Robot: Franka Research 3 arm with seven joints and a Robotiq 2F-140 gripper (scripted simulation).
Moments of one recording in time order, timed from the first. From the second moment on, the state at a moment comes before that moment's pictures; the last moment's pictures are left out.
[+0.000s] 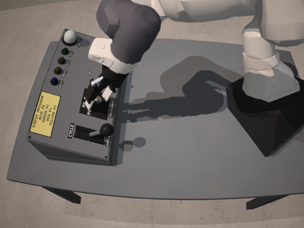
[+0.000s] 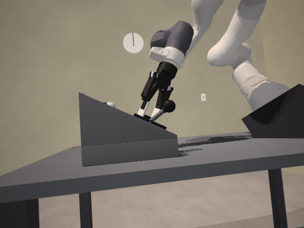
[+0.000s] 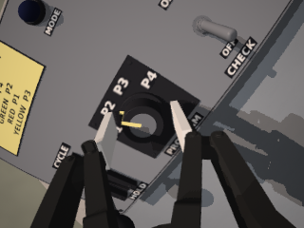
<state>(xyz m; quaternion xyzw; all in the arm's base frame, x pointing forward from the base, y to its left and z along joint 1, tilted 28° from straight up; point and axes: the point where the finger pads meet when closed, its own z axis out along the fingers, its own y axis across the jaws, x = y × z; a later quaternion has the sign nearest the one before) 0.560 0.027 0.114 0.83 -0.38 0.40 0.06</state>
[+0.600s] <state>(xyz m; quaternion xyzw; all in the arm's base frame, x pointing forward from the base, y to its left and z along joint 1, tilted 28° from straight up) 0.548 0.041 0.137 0.84 -0.36 0.41 0.06</state>
